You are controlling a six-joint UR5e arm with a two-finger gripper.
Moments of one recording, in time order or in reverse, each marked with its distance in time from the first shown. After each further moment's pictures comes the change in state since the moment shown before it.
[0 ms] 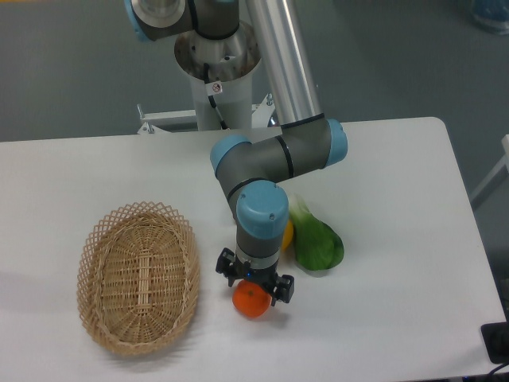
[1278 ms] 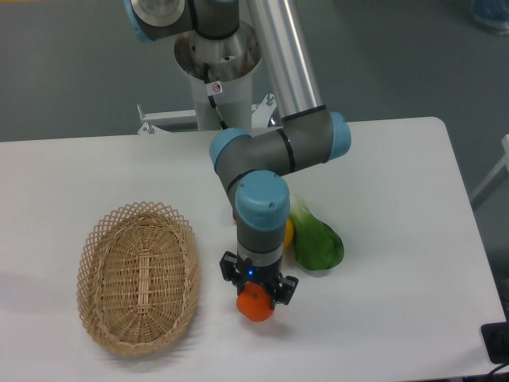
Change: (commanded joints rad) arm 0.034 0.100 0.098 -0.057 -0.002 -0.006
